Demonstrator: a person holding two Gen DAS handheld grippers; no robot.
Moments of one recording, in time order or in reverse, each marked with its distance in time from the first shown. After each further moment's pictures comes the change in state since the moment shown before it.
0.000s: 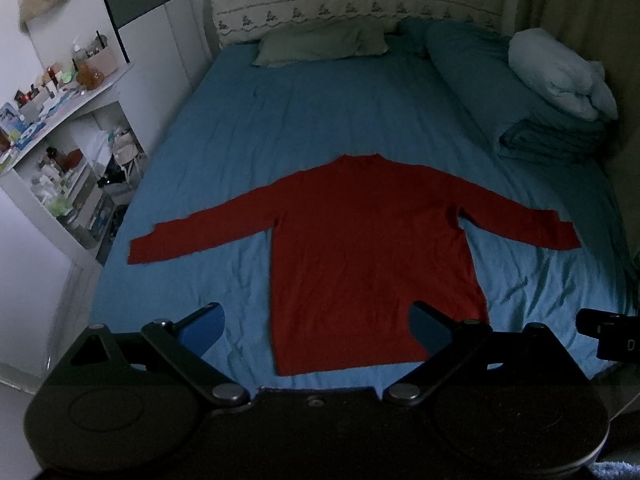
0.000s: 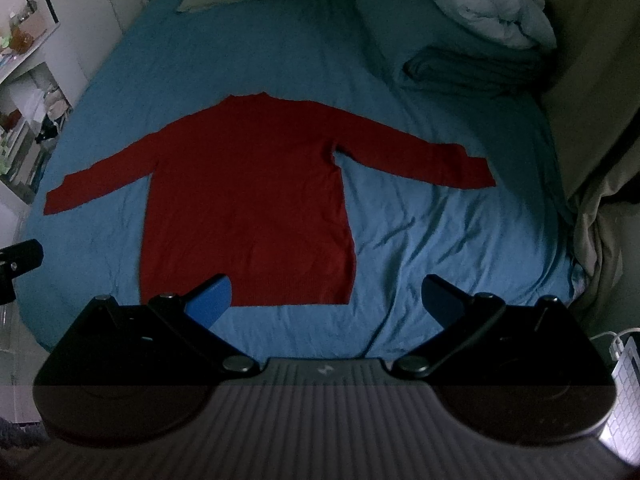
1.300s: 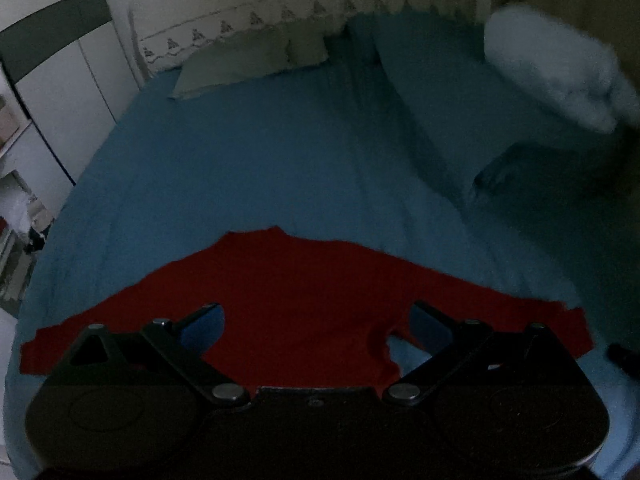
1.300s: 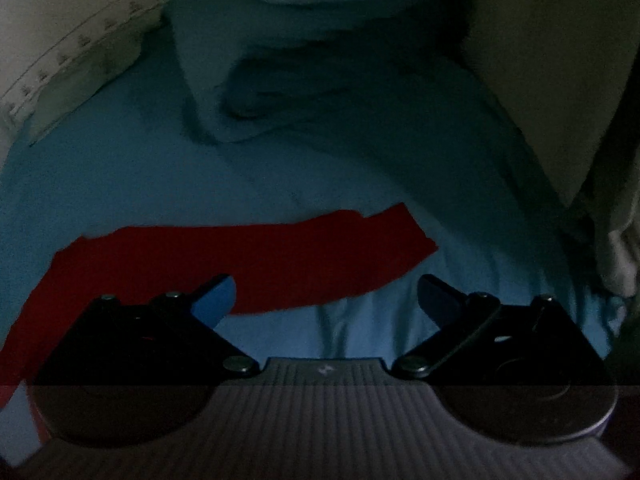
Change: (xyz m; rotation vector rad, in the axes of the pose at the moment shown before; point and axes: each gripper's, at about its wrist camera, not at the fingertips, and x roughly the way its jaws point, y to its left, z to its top) left arm 0.272 -0.246 0.185 0.086 -0.028 -0.008; right arm 0.319 -0.307 0.145 0.426 -0.108 -0.102
